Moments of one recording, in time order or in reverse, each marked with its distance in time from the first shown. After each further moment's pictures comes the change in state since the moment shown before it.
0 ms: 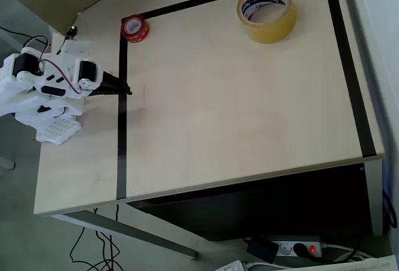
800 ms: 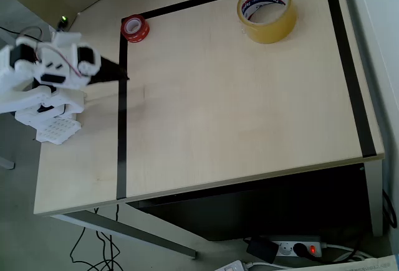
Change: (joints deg) arm -10.4 -18.8 -14.8 -2.3 -6.4
